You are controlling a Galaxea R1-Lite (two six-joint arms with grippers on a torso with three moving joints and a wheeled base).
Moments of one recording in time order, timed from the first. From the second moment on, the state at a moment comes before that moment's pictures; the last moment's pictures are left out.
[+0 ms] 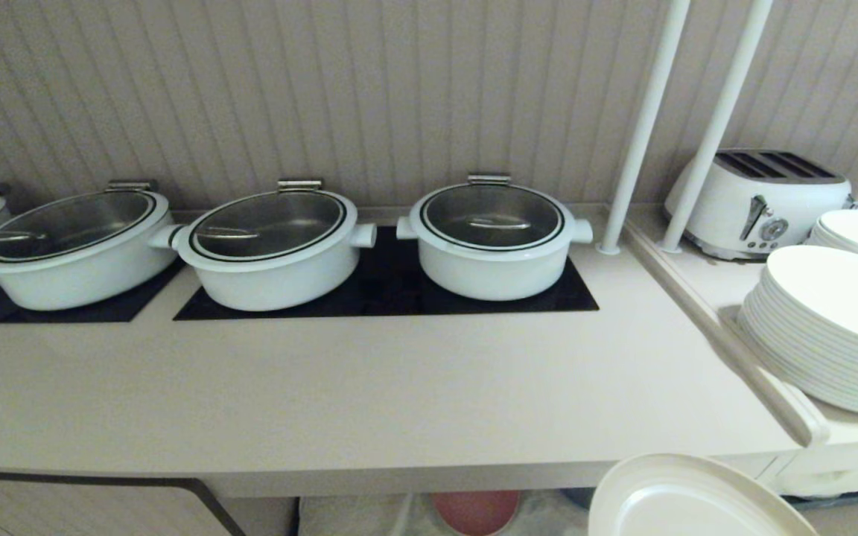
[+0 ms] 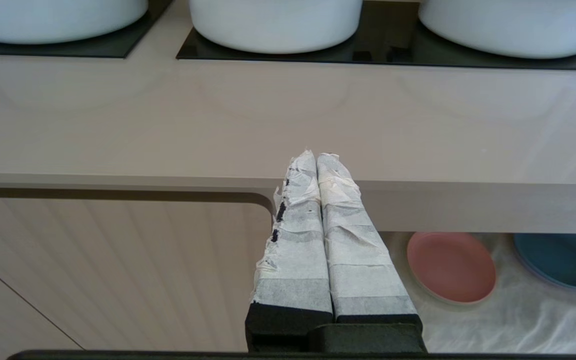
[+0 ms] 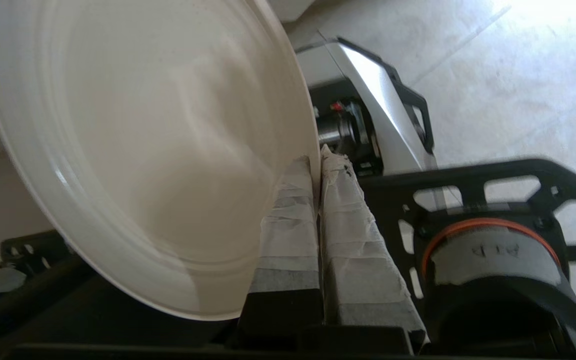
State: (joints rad) left arm 0.00 0.00 0.00 0.00 0.00 -0.05; right arm 0.25 1.03 -0.54 0.61 0.13 0.65
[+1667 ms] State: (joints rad) left arm 0.00 0.00 0.00 0.00 0.00 -0.05; right arm 0.26 0.99 -0.52 0.64 0.13 0.66
